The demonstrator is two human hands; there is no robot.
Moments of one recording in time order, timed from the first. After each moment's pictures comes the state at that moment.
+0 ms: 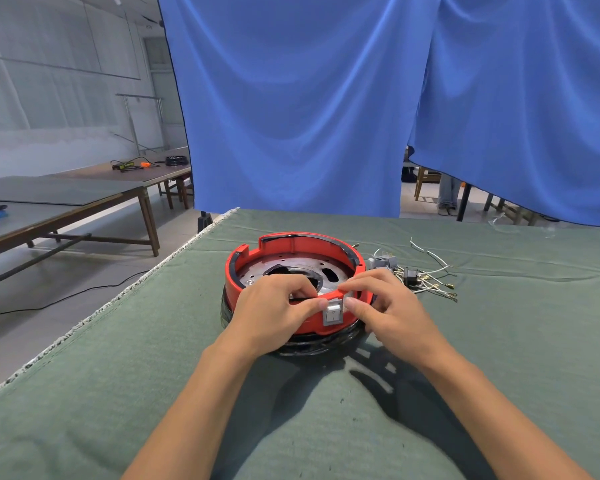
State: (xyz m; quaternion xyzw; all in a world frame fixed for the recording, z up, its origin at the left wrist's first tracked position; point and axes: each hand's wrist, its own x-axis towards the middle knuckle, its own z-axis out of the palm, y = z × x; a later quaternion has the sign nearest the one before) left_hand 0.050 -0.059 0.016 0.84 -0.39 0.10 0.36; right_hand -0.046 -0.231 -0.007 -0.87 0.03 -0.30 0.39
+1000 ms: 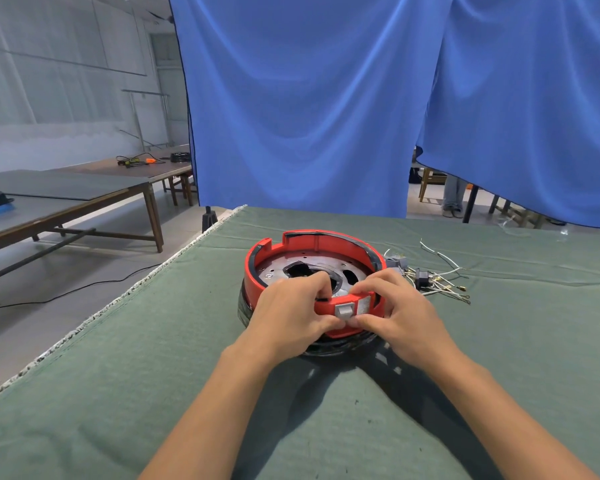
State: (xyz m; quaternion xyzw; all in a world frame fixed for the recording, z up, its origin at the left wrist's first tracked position) left_hand 0.049 -0.063 0.009 0.84 -0.44 0.14 0.29; right_hand -0.042 -0.227 -0.006 -0.91 0.04 -0.29 0.29
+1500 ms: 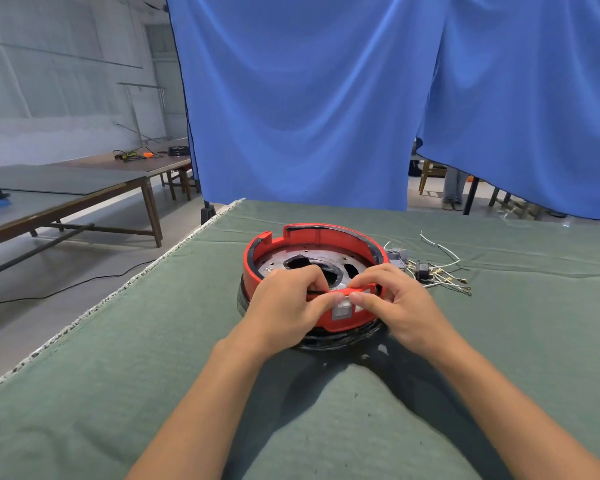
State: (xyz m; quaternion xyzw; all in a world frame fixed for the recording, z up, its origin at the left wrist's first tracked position) left_hand 0.056 -0.063 0.005 0.80 -0.45 0.12 0.38; right_hand -0.038 -0.230 -0.002 -0.87 0.01 -0.27 0.42
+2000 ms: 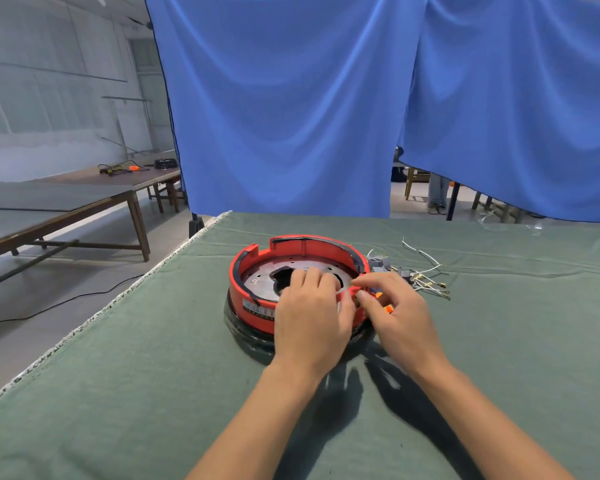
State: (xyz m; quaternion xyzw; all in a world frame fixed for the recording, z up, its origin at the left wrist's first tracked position) left_hand 0.010 -0.106 0.003 0.83 -0.38 0.29 0.30; right_hand -0.050 -0.229 -0.013 -0.82 0.09 -0.40 0.39
